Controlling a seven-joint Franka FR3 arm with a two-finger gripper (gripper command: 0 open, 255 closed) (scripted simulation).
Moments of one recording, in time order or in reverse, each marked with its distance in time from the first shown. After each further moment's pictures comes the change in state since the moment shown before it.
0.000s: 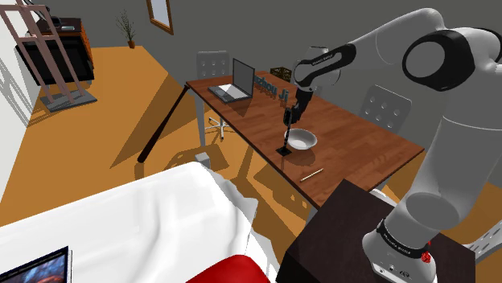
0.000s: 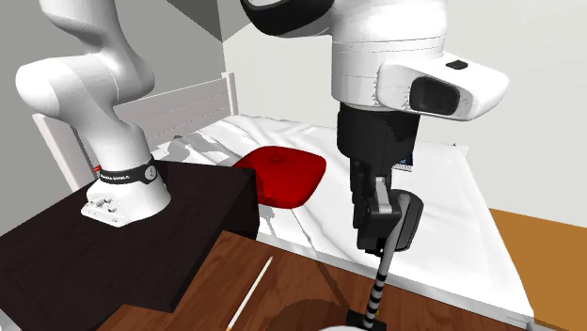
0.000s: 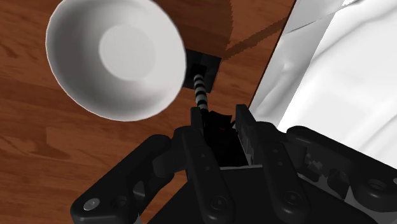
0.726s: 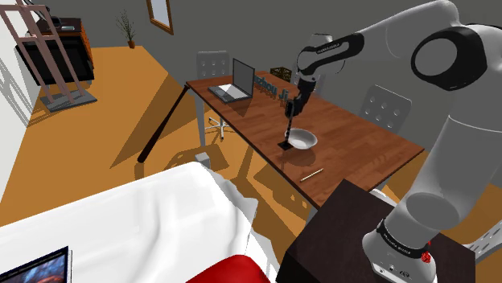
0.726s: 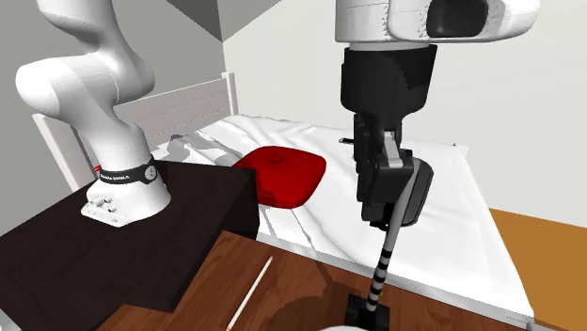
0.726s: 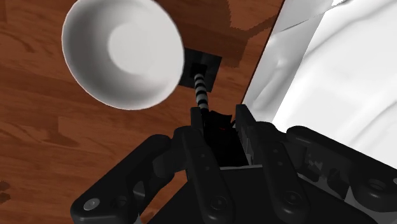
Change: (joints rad) arm 0.003 -0.049 -0.005 0.059 -0.020 -0.108 0.016
